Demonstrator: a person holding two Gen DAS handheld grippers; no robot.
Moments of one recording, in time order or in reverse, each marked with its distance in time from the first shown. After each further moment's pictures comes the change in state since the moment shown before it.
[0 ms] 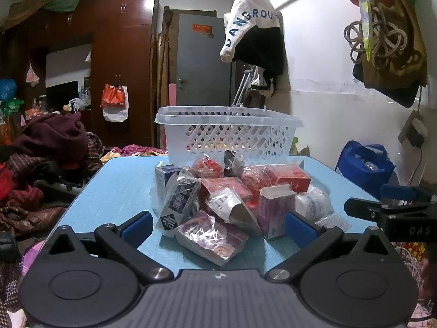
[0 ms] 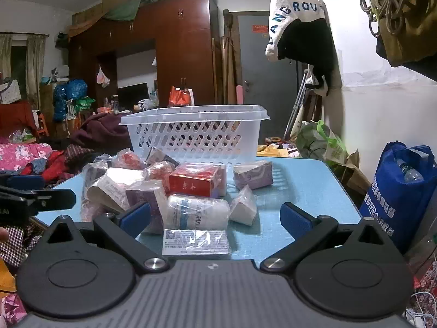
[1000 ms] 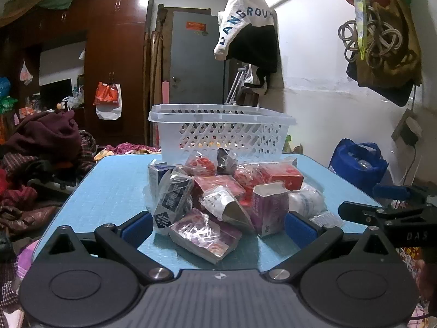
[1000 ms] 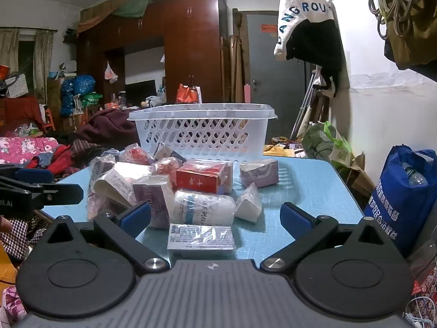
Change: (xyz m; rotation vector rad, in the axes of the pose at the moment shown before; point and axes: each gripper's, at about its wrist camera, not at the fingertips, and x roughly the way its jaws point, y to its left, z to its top) left arm 0.000 0.001 0.000 0.002 0.007 -0.034; right arm -0.004 0.002 -0.003 -0.025 0.001 0.030
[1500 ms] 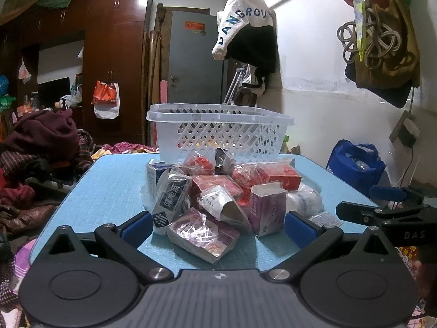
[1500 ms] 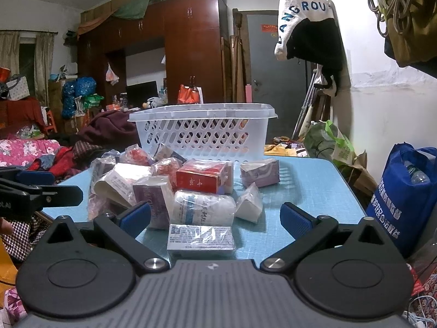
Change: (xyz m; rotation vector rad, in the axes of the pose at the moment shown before) left arm 0.000 0.002 0.000 -0.012 0.000 -0.014; right arm 0.000 -0.003 0.000 0.008 -0.002 0.011
